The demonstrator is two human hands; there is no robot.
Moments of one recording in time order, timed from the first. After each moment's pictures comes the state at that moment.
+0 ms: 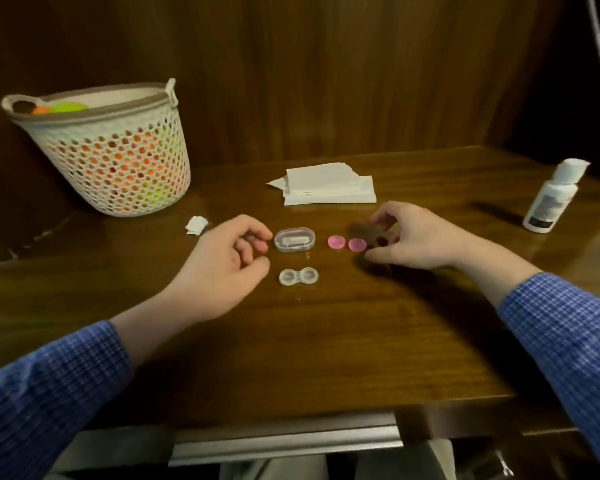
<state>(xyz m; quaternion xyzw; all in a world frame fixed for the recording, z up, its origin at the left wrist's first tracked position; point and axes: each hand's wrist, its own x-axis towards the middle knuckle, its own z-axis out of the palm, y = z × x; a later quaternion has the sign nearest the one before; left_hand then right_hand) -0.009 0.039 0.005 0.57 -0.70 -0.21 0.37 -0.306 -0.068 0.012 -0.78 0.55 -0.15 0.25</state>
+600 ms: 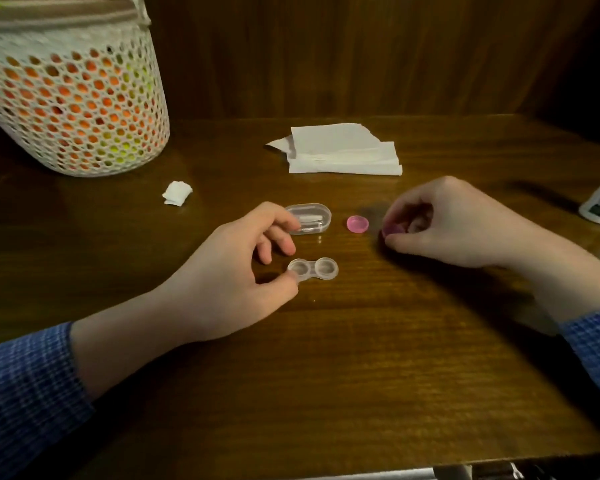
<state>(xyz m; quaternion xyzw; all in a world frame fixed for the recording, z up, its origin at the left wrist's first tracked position) -0.015 0.031 -0.008 0.53 -0.76 -0.23 0.30 -0.289 -0.061 0.020 -0.82 0.51 -0.14 0.22</state>
